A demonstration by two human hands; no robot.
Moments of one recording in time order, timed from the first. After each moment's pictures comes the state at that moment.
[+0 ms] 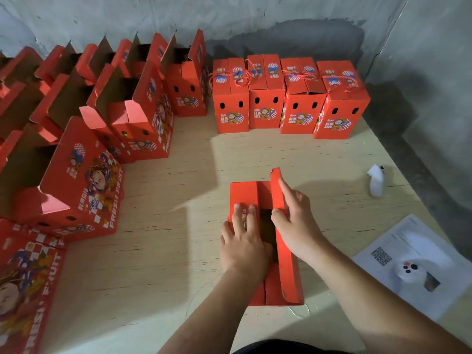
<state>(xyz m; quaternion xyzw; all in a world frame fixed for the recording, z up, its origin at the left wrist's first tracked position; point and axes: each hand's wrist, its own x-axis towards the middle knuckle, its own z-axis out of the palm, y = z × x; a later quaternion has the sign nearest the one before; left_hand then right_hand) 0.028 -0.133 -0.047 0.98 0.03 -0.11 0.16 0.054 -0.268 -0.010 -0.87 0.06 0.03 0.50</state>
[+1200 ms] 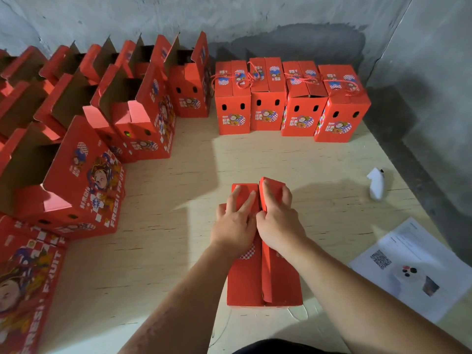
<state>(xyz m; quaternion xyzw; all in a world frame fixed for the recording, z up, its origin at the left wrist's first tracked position) 0.077 -0.097 -0.043 0.95 -0.06 -0.10 0.28 0.072 -0.230 -0.016 -0.94 0.11 0.11 0.30</state>
